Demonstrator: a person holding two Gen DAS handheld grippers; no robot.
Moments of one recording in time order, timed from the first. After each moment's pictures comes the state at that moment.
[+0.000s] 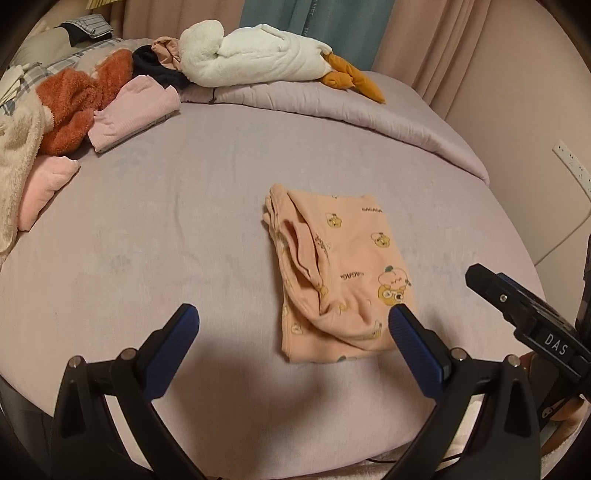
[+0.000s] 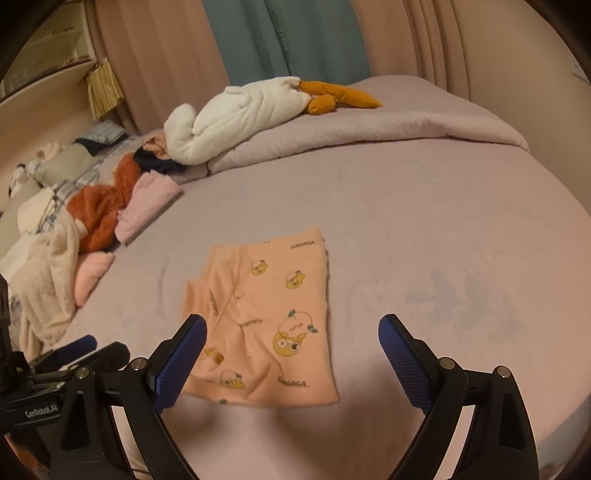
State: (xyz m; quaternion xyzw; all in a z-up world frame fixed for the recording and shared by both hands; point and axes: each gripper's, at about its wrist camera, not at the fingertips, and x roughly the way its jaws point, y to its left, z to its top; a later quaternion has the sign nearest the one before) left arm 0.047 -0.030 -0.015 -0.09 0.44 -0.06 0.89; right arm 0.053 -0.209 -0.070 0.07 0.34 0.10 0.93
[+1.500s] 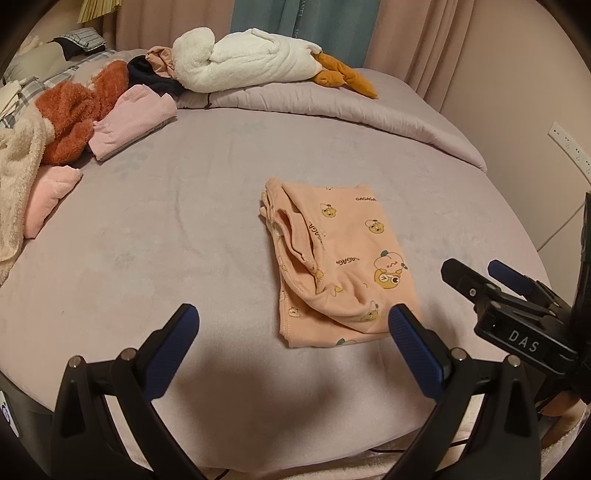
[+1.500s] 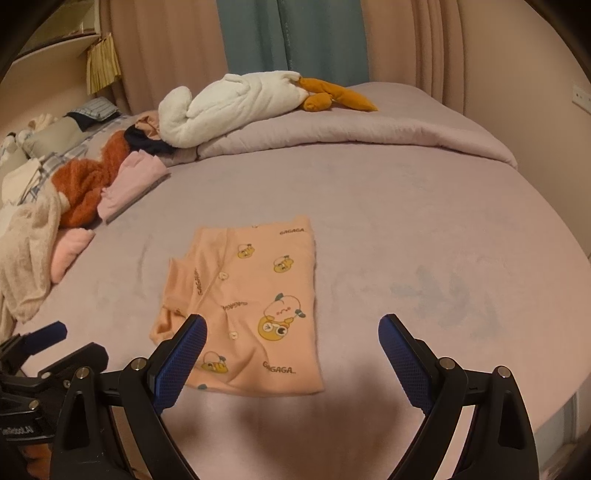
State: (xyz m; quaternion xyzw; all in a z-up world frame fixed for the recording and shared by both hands) left arm 0.029 -0.038 -0.013 -0.06 0.43 -0.07 0.90; right arm 0.042 -0.191 -0.079 0.02 0.34 0.06 0.94
